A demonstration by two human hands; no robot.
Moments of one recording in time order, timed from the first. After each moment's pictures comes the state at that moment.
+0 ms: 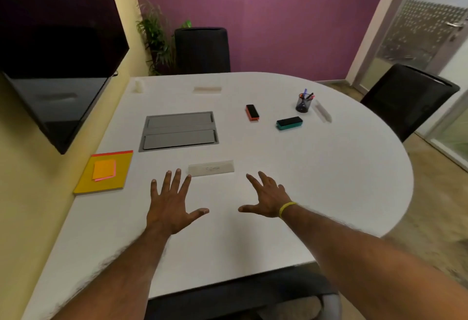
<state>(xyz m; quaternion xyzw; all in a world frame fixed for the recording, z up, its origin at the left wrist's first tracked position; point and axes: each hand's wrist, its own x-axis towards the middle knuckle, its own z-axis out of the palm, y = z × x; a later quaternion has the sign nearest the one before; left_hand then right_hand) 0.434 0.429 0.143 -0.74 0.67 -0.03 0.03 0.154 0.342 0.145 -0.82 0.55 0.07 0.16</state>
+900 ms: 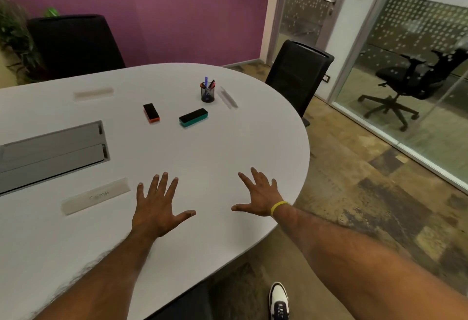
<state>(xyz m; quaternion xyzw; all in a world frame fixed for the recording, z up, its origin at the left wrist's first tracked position) 0.177 0.304 0.114 -0.62 0.78 0.00 0.05 -0.134 0.307 0.111 -0.72 0.67 0.08 0.16</state>
